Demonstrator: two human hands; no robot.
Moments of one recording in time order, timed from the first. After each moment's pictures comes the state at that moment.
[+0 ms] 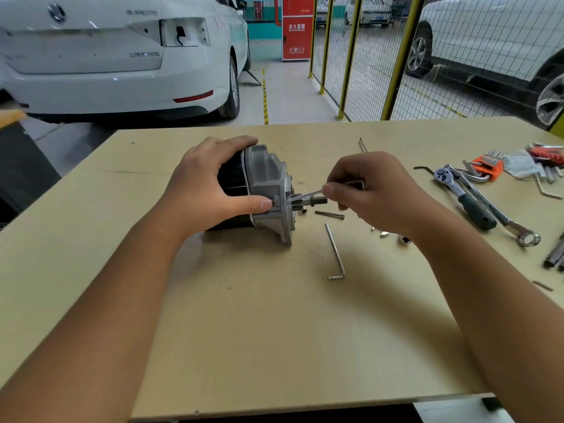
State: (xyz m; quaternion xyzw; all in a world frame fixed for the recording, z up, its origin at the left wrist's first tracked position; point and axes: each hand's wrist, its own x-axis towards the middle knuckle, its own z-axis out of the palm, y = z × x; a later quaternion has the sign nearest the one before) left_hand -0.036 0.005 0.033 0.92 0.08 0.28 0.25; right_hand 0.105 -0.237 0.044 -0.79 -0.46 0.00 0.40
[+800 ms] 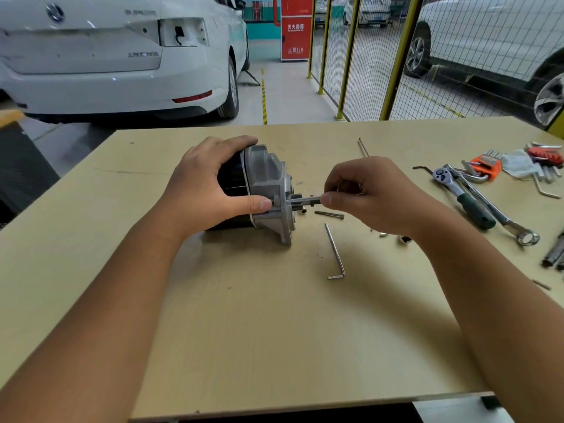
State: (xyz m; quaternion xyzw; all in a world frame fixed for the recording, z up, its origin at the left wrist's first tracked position) left_hand -0.035 0.007 0.032 0.93 0.08 0.28 0.24; right_hand 0.112 -0.239 0.042 -0.80 -0.49 0.01 0.35
